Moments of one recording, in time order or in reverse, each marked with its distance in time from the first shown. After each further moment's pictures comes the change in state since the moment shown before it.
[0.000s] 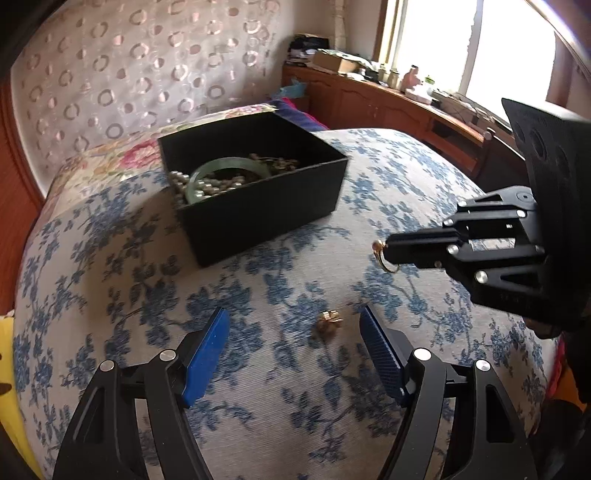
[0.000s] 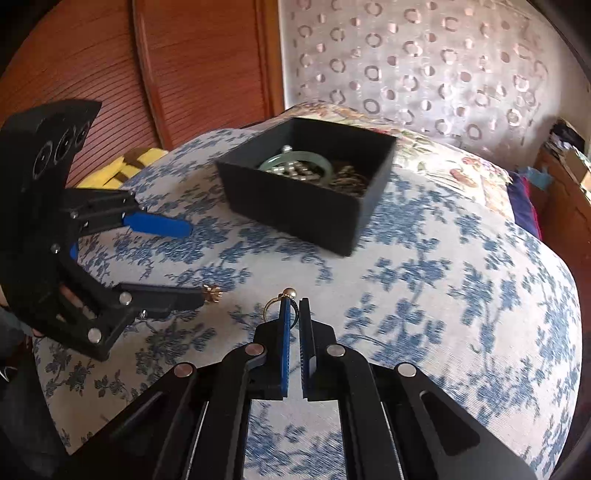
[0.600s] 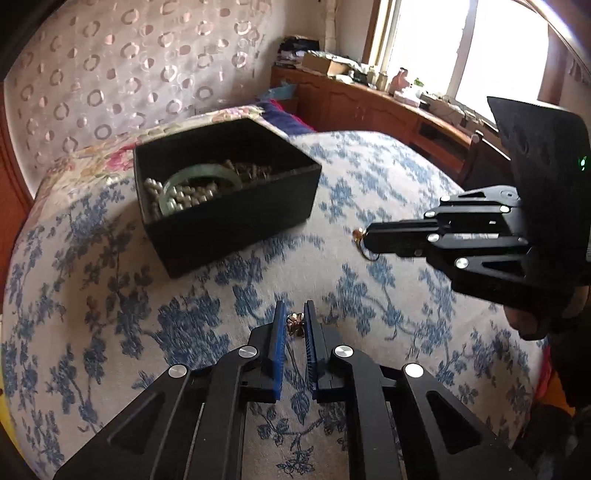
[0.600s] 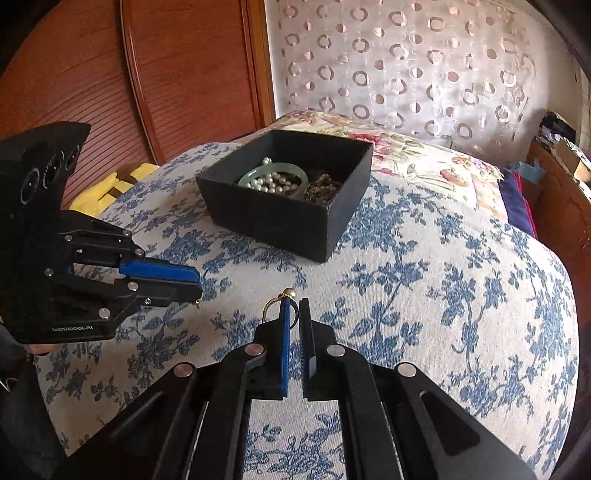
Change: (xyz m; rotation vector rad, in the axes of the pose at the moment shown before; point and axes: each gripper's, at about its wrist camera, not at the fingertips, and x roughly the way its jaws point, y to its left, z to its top) left arm -0.001 -0.010 0.010 -0.004 -0.019 -0.044; right arm -0.005 -0.017 0.004 0.033 -0.038 -0.005
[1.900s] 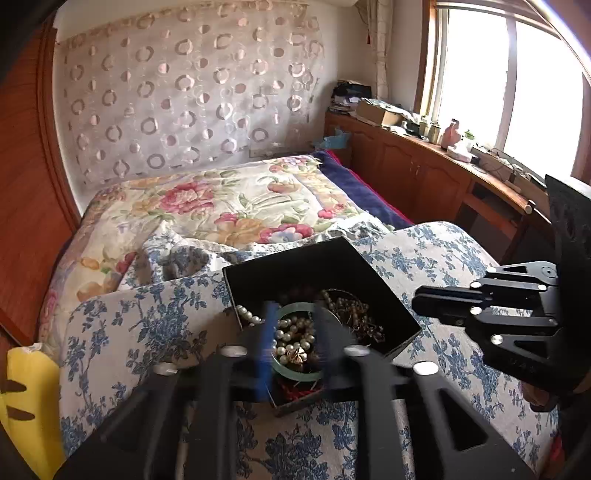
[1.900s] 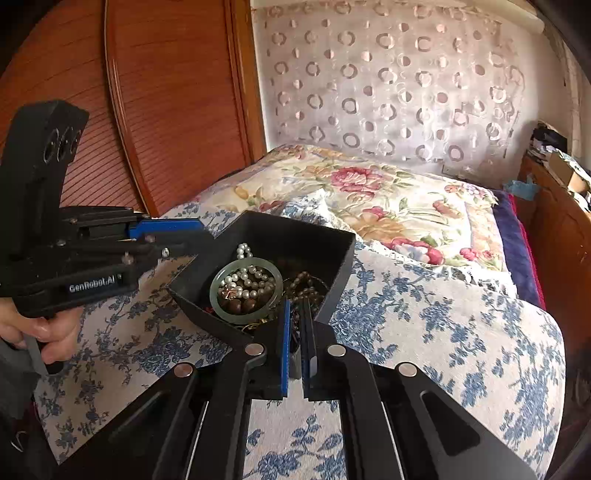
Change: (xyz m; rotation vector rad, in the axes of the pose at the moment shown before) left arm -0.015 0.051 0.085 -0.090 -0.166 0.190; right arm 0.000 -0.018 0.069 0.037 -0.116 -0.022
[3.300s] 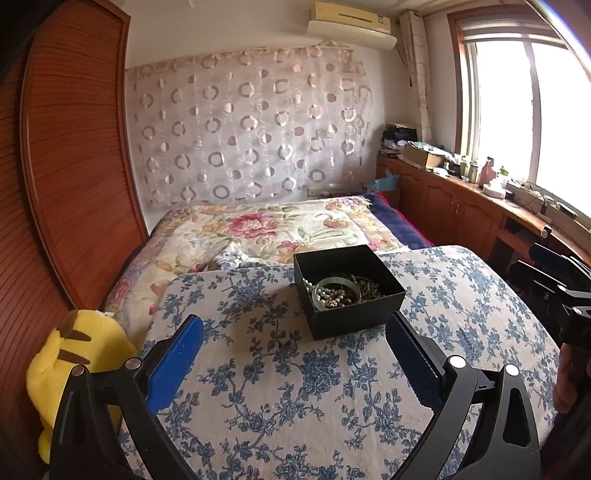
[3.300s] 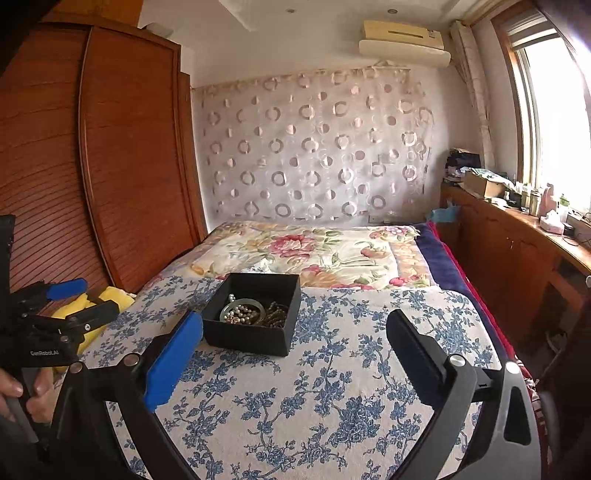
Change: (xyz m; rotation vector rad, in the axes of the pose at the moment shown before) left arm -0.145 -0.018 -0.062 -0.072 -0.170 0.232; right arm -0.139 0.045 -0.051 0.158 -0.310 -0.256
